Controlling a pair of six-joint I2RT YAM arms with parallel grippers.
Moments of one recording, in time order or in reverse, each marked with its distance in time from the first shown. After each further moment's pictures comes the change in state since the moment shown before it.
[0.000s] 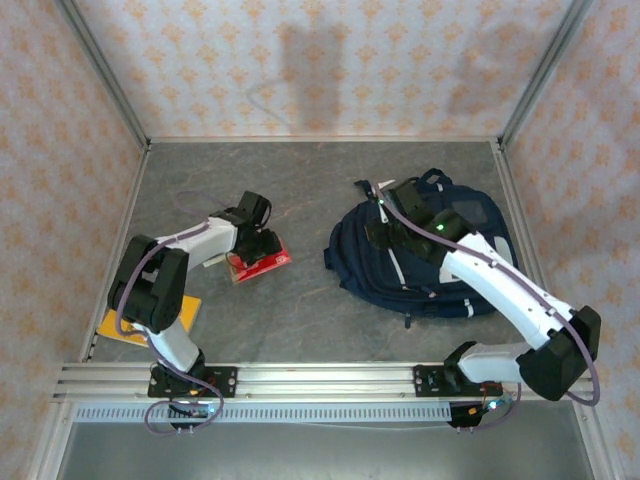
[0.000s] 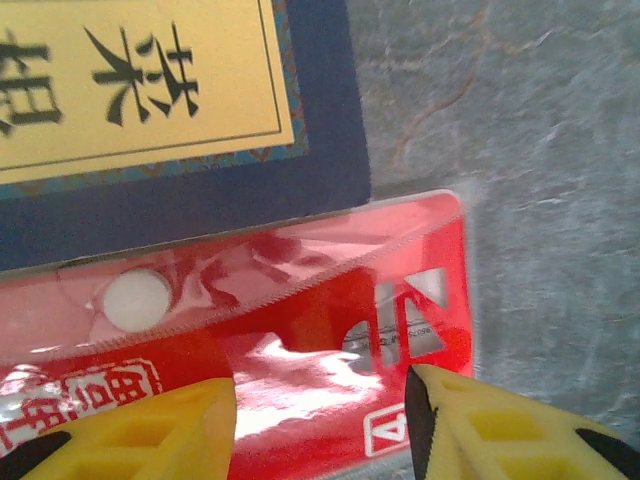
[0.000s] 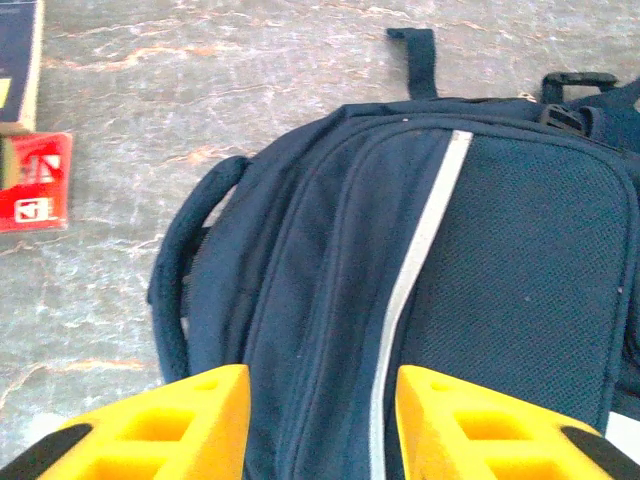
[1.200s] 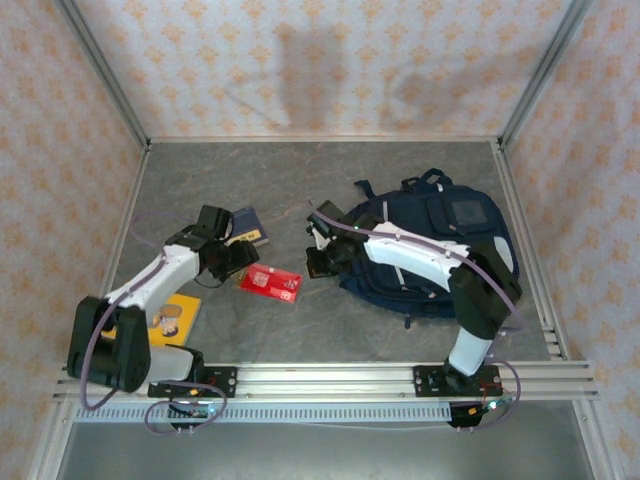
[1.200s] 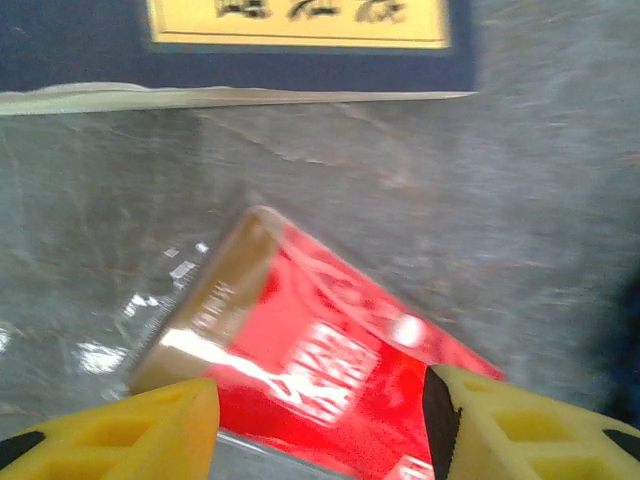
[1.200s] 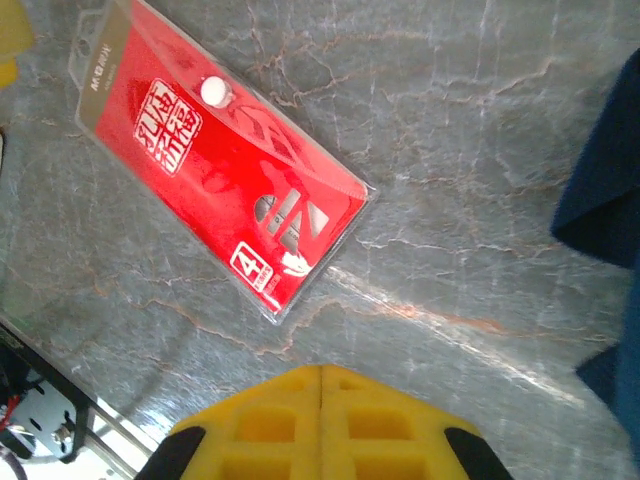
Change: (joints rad) left arm 0.153 -0.357 -0.217 -0.092 0.094 0.064; right arm 0.179 0.484 0.069 0.172 -0.492 0.378
